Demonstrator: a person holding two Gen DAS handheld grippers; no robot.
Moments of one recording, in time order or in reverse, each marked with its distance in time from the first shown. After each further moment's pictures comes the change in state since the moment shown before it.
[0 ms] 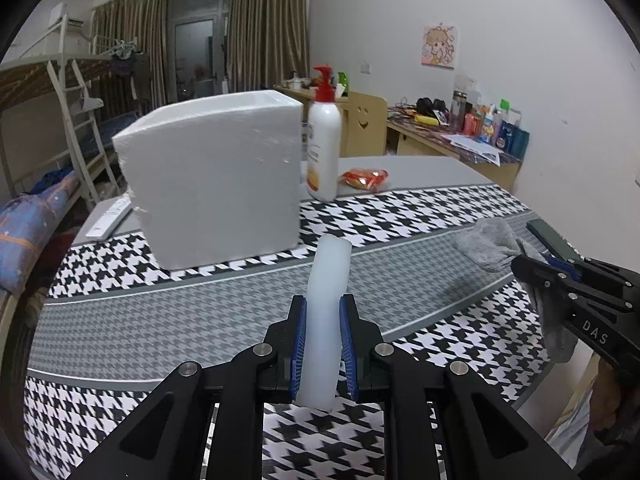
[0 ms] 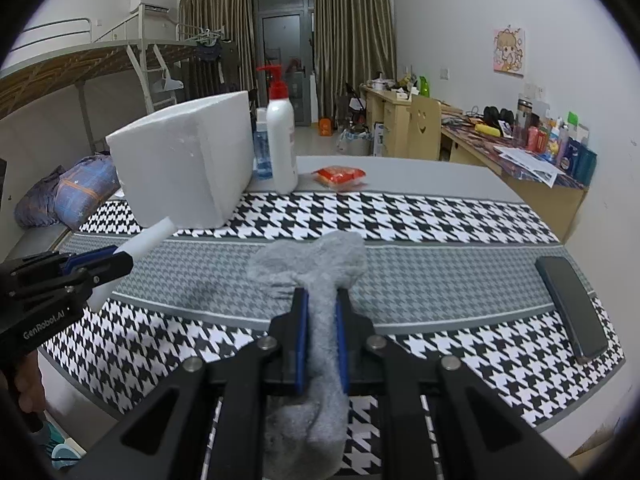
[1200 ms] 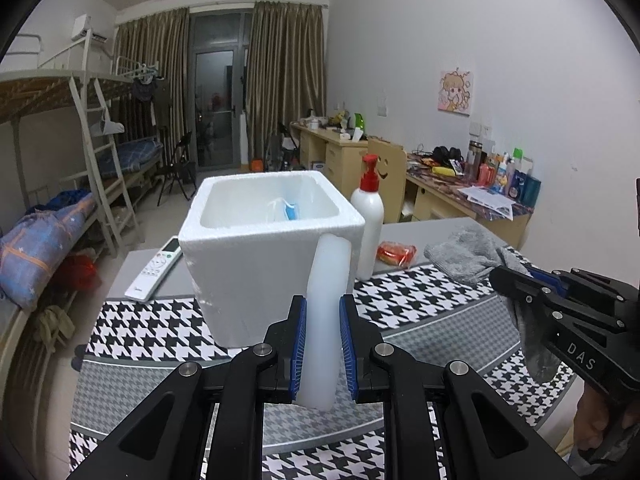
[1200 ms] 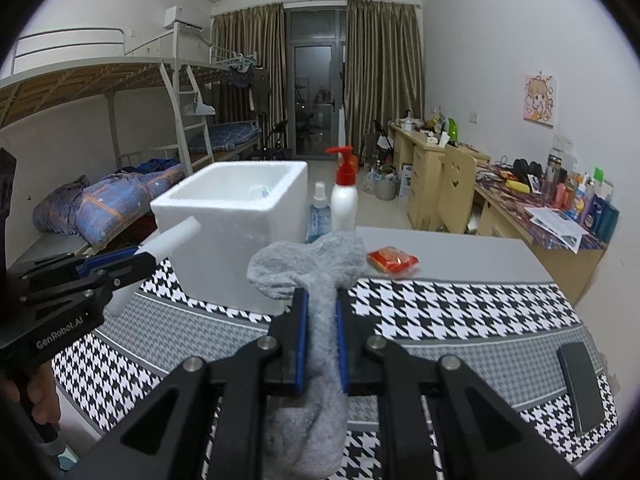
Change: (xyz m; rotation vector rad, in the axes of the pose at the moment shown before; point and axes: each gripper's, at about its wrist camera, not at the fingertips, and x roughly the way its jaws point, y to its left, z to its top) left arm -0.037 0.046 0.065 -0.034 -0.137 0.032; right arm -0.010 0.059 0.073 -0.075 -0.123 0.068
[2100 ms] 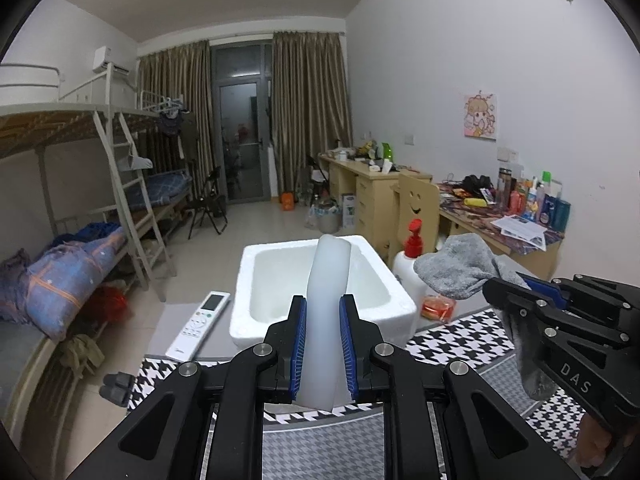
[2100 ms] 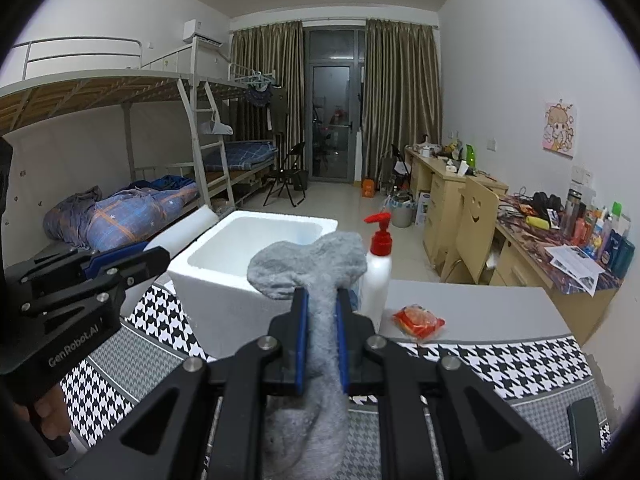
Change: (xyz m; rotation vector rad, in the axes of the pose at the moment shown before) left arm 0.006 0.018 0.053 0.024 -0.110 0.124; right arm 0.024 0.021 0.054 -0.040 -0.074 0.051
